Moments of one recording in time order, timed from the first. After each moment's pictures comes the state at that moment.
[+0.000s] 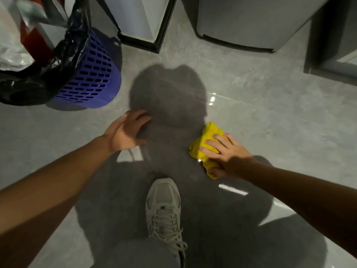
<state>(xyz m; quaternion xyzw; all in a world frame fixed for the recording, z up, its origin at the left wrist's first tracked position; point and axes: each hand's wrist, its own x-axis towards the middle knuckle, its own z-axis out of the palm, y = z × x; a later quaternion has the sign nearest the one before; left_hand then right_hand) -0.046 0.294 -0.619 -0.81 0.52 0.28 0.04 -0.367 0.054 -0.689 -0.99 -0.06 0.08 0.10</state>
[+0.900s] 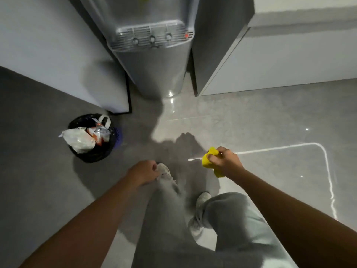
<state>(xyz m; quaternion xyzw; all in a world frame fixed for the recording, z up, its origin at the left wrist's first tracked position) -0.177 0.210 -0.059 -0.73 0.40 0.54 0.13 -0.464 0.070 -0.023 -0.56 0.65 0.12 0.50</state>
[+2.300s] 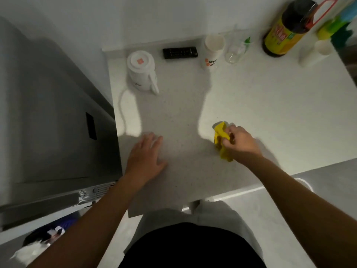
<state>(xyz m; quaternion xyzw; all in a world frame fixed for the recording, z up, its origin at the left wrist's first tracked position) -0.284 -0.403 0.191 -0.74 0.62 0.26 0.01 -0.583 -0.542 0.230 -0.74 0.60 -0.02 0.28</state>
